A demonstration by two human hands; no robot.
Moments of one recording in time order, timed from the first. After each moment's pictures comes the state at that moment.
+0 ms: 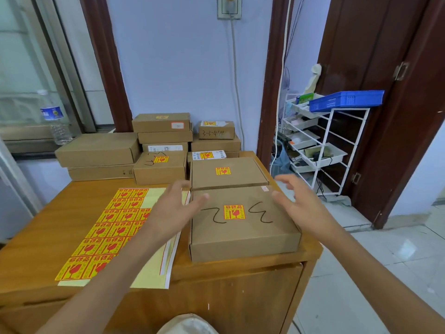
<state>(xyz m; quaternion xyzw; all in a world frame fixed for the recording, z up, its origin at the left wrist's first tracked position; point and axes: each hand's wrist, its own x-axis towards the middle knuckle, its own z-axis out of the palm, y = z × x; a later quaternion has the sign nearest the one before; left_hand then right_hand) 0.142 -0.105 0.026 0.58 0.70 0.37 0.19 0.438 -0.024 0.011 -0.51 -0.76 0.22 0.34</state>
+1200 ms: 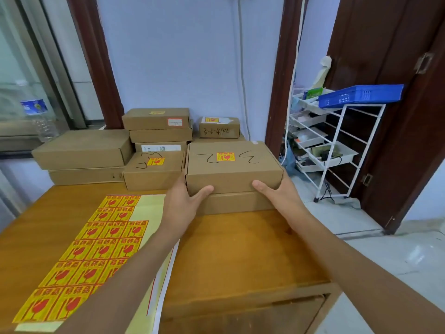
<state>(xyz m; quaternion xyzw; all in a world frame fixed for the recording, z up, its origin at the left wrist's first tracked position) 0.128 0.011 -0.021 0.54 0.67 0.48 0.16 0.372 0.086 -0.019 -0.45 -0.64 0.40 0.47</state>
